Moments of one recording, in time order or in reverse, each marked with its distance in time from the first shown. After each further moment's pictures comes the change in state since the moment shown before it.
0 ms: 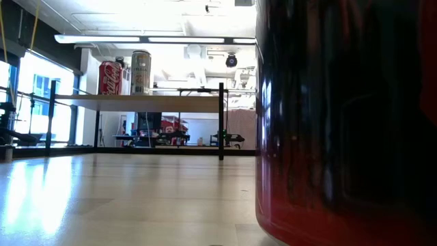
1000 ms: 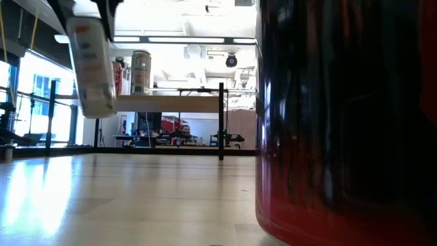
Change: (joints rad) left arm 0.700 -0.148 -0.003 -0.227 -0.269 1.002; right arm 0.000 0.000 0.000 0.000 0.000 0.000
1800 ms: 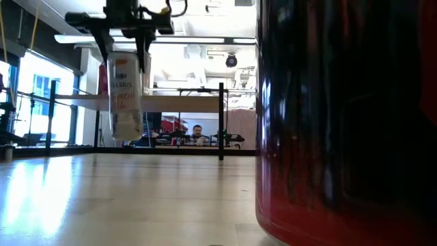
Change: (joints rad) left arm 0.327 0.091 -0.030 0.173 0.139 0.328; right arm 0.000 0.000 0.000 0.000 0.000 0.000
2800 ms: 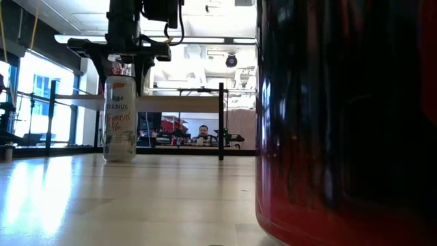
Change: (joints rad) left arm 0.135 -0.004 -0.158 0.124 0.095 0.094; right arm 0.000 0.000 0.000 0.000 0.000 0.000
